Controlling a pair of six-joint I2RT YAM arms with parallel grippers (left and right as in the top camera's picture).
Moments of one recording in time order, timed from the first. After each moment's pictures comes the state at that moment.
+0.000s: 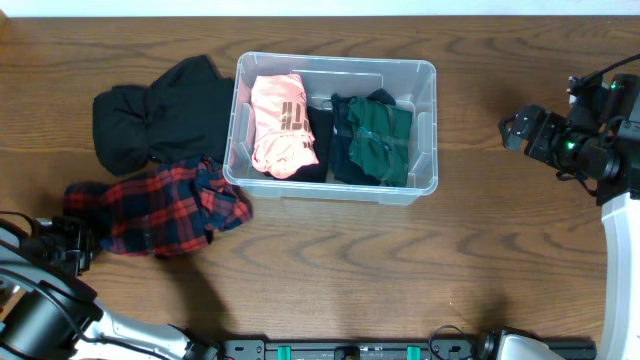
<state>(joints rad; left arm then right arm) 1.01 1.89 1.13 -0.88 0.51 -0.31 -0.23 1.32 1.33 -0.97 -0.30 0.23</state>
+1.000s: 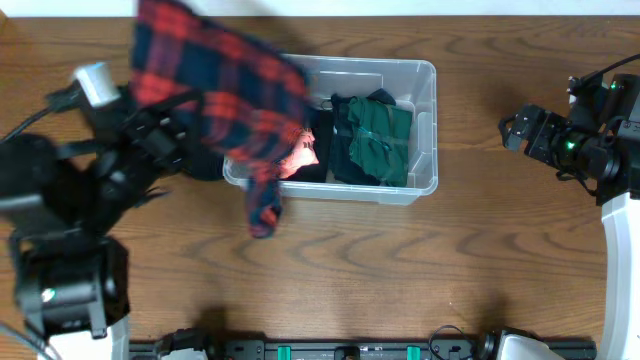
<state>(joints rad) 0.08 0.95 1.25 -0.45 0.69 -0.83 -0.23 1.32 1.33 -0.97 -0.30 0.23</state>
